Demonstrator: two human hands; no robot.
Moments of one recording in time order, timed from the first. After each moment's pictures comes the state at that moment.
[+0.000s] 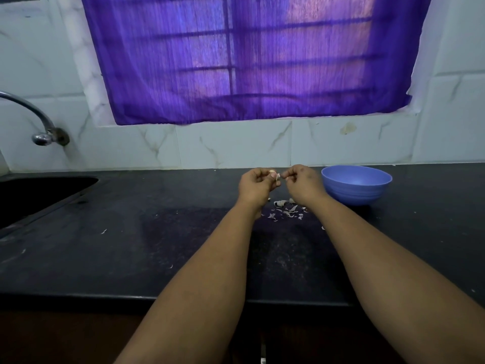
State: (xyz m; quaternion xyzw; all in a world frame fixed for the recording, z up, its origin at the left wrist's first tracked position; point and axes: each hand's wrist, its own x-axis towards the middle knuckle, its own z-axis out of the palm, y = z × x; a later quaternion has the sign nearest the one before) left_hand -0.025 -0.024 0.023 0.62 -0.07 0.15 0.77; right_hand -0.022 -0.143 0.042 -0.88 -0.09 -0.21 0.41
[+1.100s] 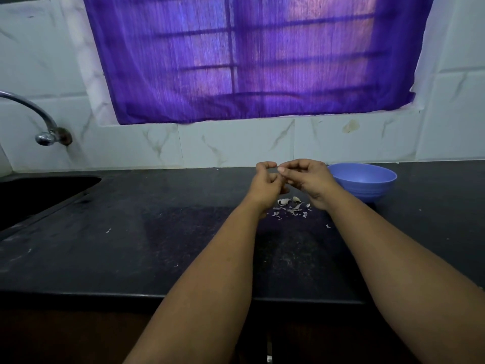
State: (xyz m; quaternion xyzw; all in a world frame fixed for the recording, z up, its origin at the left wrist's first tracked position) left_hand -0.036 -0.024 0.028 0.70 -0.13 0.10 0.70; right_hand -0.022 -0.149 0.042 -0.66 -0.17 -0.06 0.73
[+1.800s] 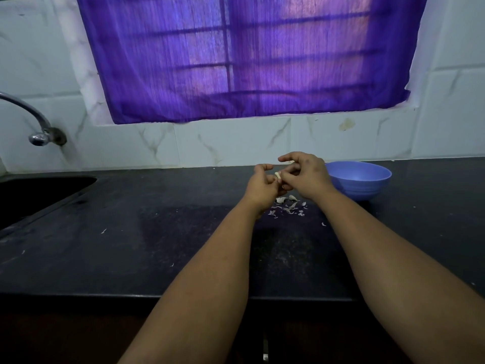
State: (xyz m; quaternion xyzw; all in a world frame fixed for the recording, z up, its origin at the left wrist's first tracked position) left_hand -0.034 -0.027 0.024 0.72 -0.12 0.09 0.68; right_hand -0.023 -0.154 0.044 -0.83 -0.19 -0.24 0.47
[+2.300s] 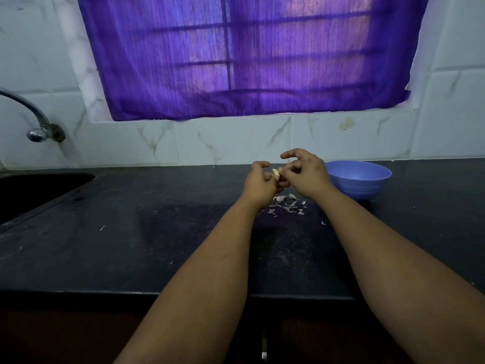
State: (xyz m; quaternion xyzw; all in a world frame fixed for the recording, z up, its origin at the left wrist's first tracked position) left_hand -0.035 -0.026 0.027 0.73 -0.10 0.12 0.66; right_hand -0.018 -0.154 0.041 -0.84 -0.18 -0.26 0.45
